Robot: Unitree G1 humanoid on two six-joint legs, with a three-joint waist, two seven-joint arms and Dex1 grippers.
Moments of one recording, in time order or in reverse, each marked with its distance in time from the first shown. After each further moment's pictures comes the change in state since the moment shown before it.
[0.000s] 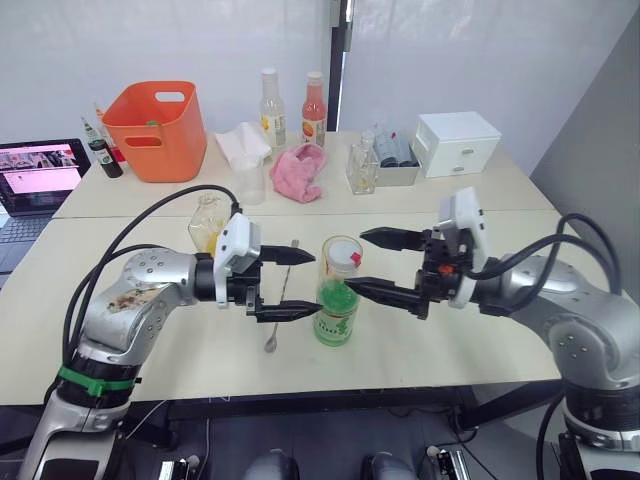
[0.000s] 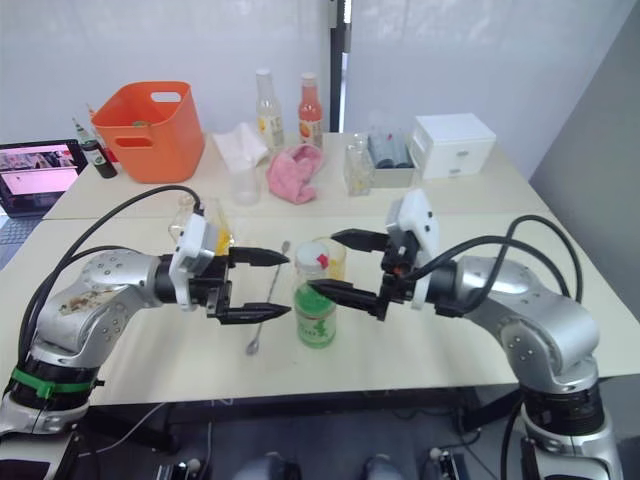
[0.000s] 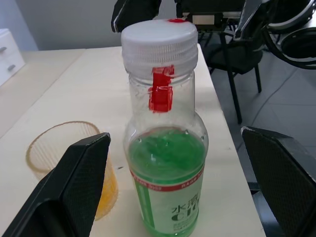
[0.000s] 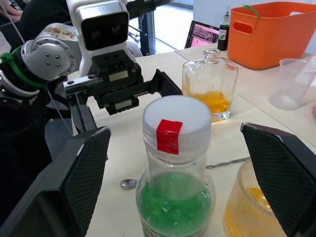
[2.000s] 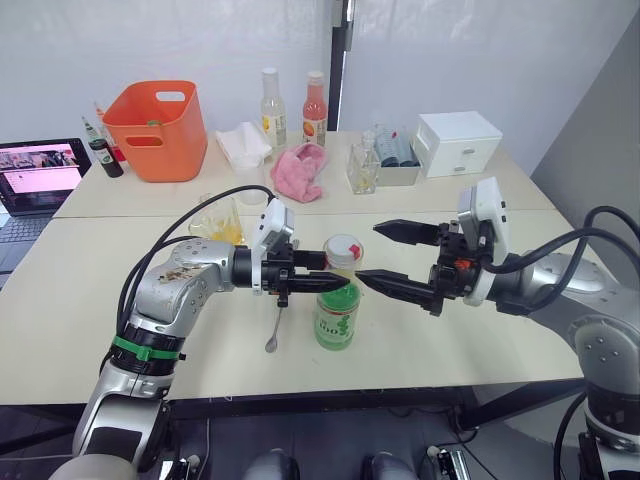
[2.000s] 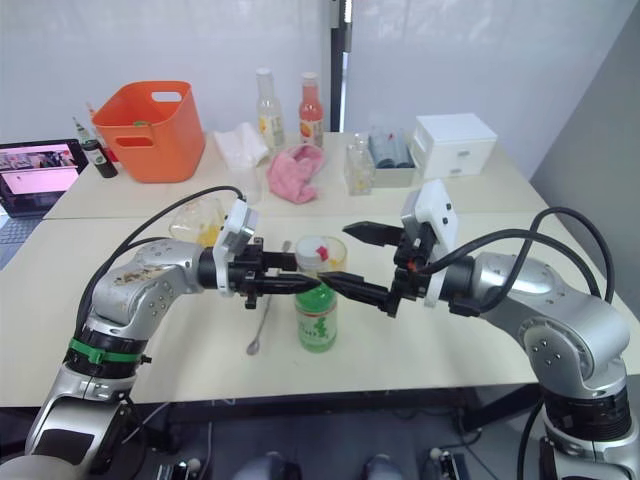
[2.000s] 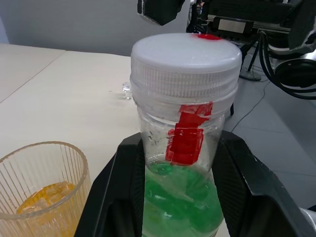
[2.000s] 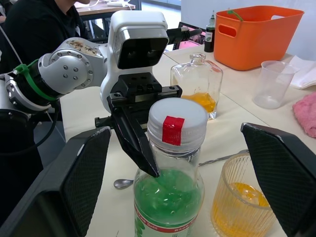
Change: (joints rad) left arm -0.129 -0.154 -0.037 0.168 0.029 0.101 -0.029; right arm 0.018 -0.060 -0.027 -0.039 0.076 0.015 -0.089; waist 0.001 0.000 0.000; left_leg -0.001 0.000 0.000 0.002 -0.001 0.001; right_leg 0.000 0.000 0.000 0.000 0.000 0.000
